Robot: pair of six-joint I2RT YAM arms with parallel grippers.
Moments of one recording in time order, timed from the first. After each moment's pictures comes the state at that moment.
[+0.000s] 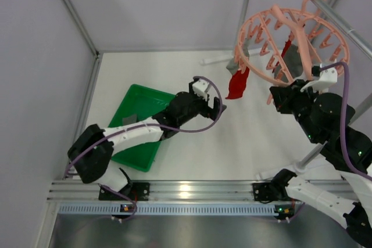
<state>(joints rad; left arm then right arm) -0.87 1.47 0.89 0.43 -0.03 -0.24 0.70 0.73 1.32 -0.75 0.49 0.40</state>
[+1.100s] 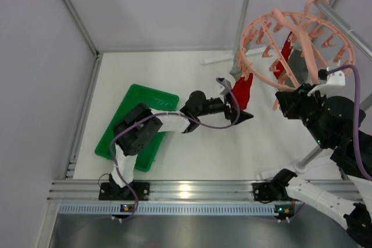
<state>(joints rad) -0.86 2.00 1.11 1.12 0.59 -0.38 0.70 0.72 1.40 -0.90 0.48 0.40</state>
